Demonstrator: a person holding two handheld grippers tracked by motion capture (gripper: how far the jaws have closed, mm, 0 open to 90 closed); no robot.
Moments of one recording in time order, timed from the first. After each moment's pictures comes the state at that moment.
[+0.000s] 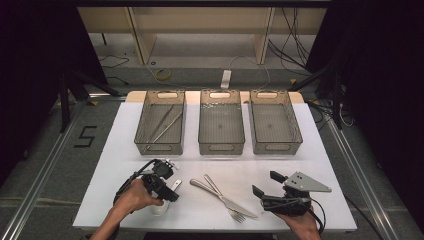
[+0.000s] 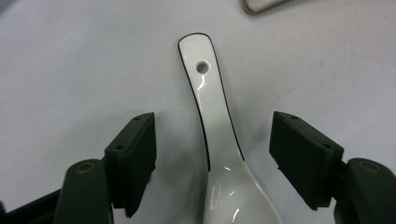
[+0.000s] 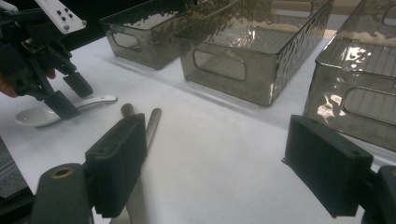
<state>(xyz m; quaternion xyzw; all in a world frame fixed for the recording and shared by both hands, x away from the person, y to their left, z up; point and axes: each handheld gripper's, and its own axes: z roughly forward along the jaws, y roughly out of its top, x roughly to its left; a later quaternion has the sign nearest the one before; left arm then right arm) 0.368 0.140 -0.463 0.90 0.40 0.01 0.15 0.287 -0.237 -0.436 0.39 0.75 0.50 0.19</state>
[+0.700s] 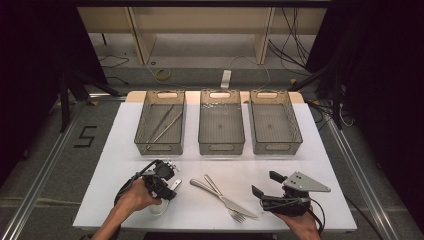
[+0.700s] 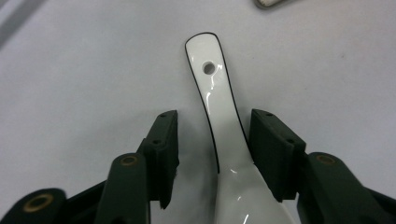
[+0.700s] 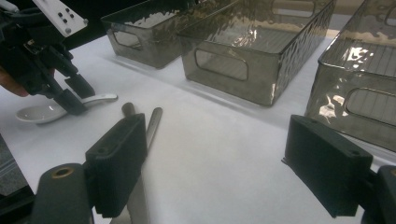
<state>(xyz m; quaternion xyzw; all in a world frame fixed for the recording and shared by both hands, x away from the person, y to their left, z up) 0.366 0.138 -0.464 0.91 0.39 0.04 0.14 0.288 -0.235 -0.437 0.39 0.75 0.50 0.19</state>
